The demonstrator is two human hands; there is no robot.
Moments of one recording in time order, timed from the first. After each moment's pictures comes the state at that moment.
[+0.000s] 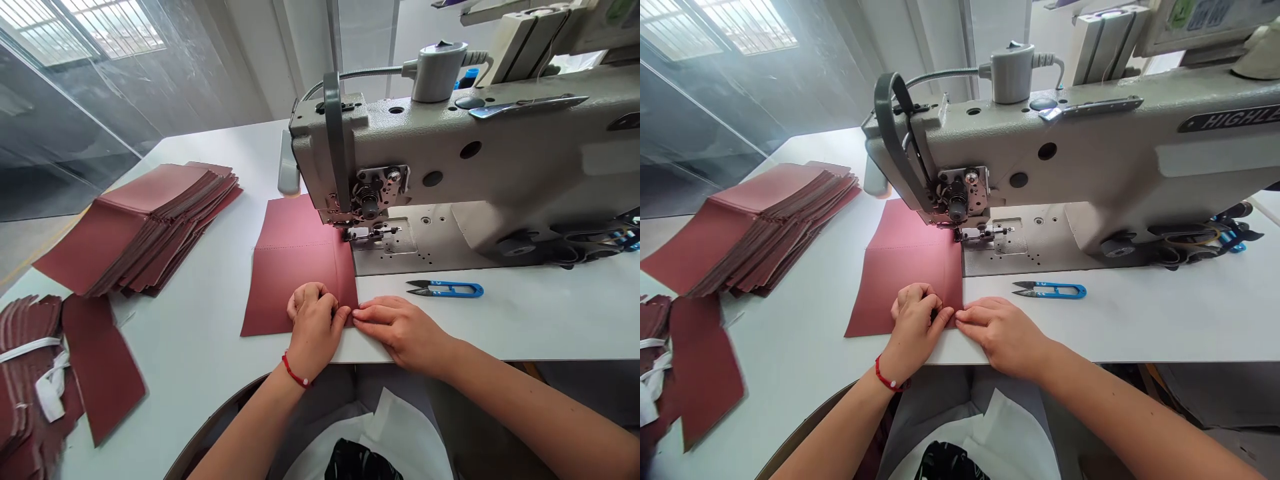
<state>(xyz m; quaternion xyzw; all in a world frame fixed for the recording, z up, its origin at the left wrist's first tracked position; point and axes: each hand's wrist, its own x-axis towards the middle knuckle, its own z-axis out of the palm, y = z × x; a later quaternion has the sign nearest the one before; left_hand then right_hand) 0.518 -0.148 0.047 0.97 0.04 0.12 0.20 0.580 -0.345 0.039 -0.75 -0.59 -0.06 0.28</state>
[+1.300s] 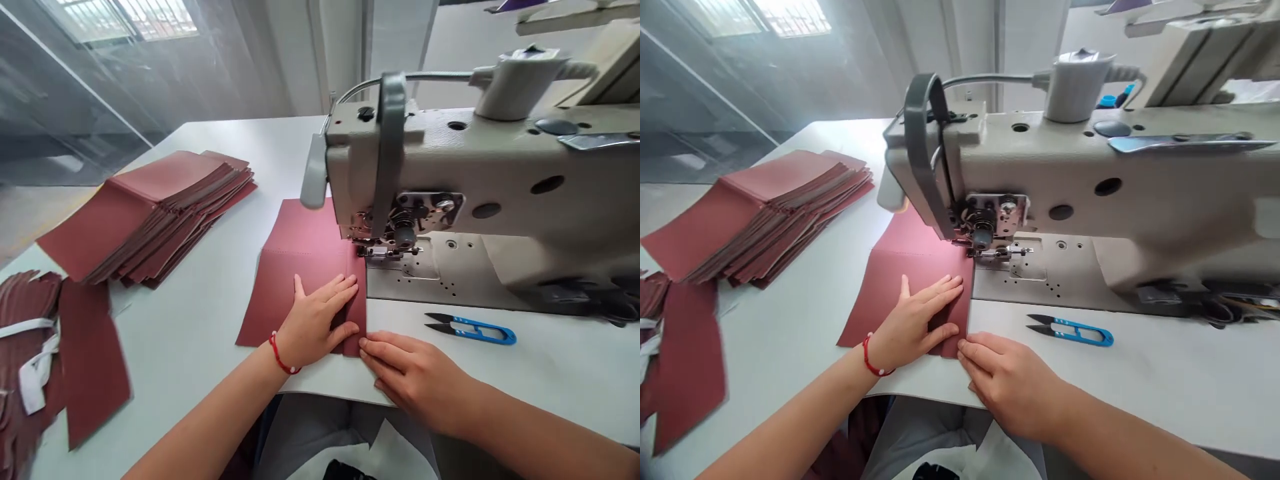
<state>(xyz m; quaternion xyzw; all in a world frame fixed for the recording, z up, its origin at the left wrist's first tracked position) 0.556 -0.111 0.072 0.97 -0.11 -0.07 0.20 0.583 -0.340 0.048 -0.73 -0.65 -0.05 0.22</state>
